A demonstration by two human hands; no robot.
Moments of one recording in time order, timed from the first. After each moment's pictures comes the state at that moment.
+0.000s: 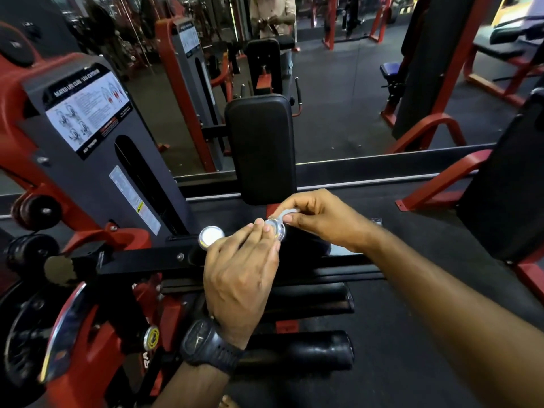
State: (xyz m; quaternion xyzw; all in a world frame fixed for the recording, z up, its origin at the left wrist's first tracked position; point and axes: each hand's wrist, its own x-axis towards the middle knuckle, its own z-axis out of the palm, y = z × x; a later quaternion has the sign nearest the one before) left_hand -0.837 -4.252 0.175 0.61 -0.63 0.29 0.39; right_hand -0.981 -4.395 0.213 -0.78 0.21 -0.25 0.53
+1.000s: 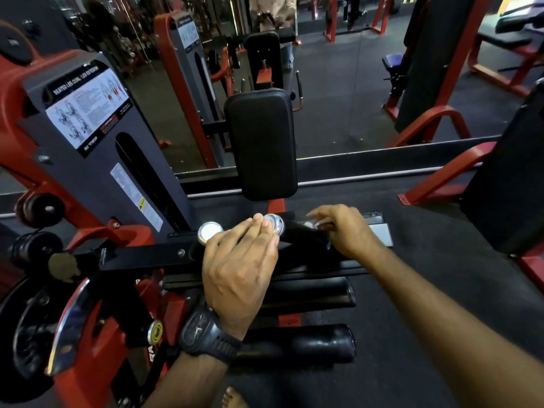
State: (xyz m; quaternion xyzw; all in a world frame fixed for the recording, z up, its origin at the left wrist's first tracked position) left_hand -0.833 -4.254 0.176 0.59 -0.63 0.31 0.39; right_hand -1.000 -4.410 0.148 -0.82 0.46 -0.21 0.28
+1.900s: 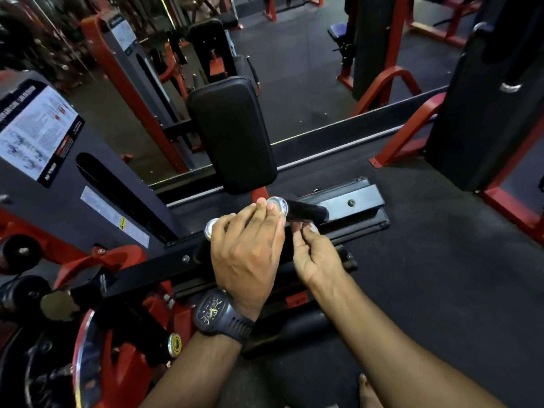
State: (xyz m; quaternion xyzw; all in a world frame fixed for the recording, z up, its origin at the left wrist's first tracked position) left_hand -0.814 -4.255 0.188 0.54 -0.70 0.31 0.35; right_hand -0.911 -4.308 0.140 0.18 0.26 -0.60 0.74
